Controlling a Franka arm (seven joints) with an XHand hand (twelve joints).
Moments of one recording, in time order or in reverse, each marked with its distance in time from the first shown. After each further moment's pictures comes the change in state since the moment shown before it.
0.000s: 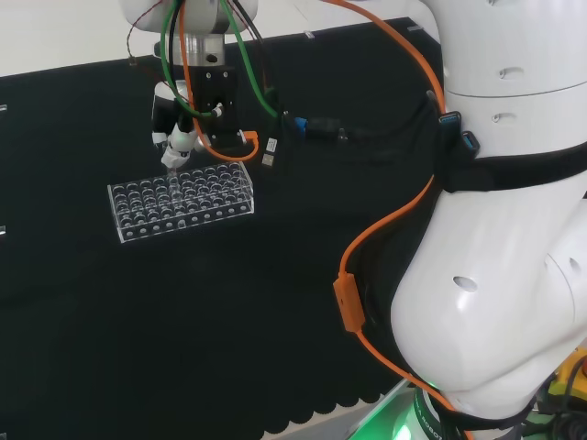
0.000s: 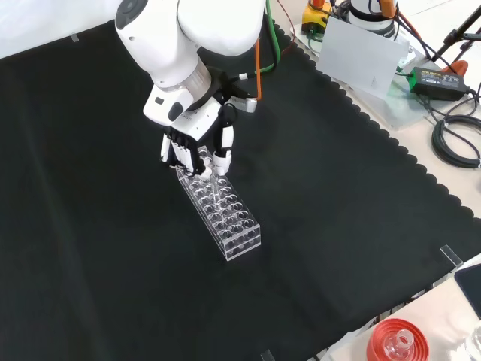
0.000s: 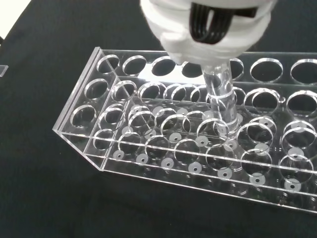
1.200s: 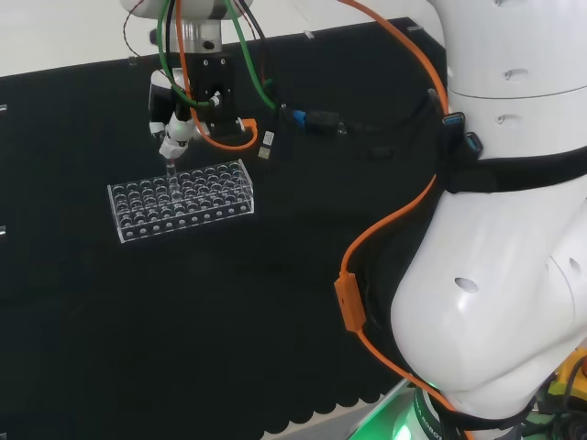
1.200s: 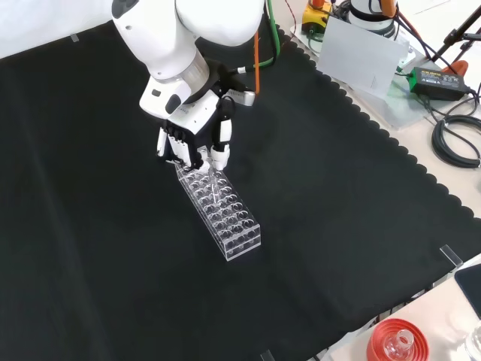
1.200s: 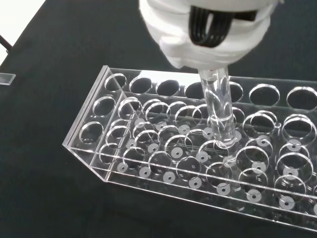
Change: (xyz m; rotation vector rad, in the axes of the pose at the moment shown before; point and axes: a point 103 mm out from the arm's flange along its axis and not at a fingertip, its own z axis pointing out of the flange) arm 0.004 -0.002 -0.020 -0.006 -0.020 -0.014
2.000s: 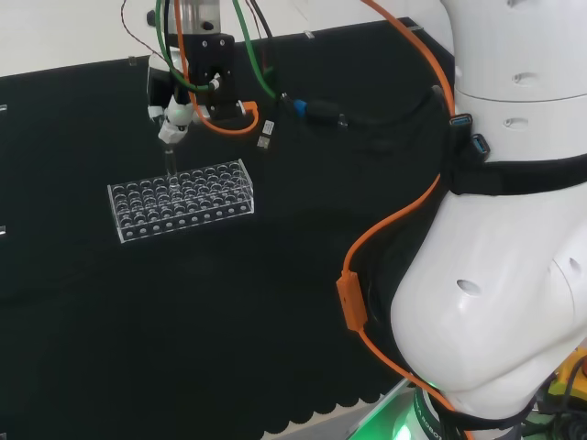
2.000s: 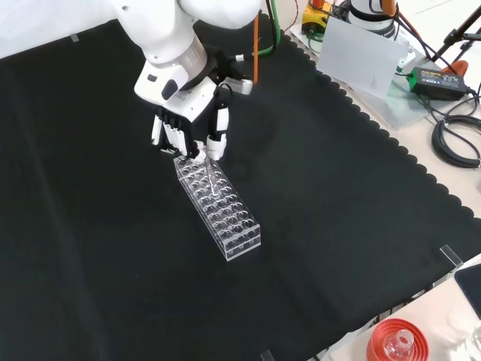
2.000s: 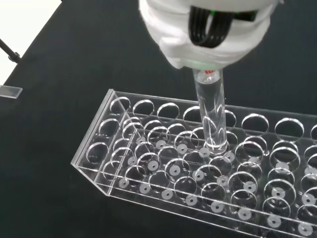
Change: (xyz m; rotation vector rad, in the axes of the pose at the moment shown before) arm 0.003 -0.007 -0.030 -0.014 -0.023 -0.007
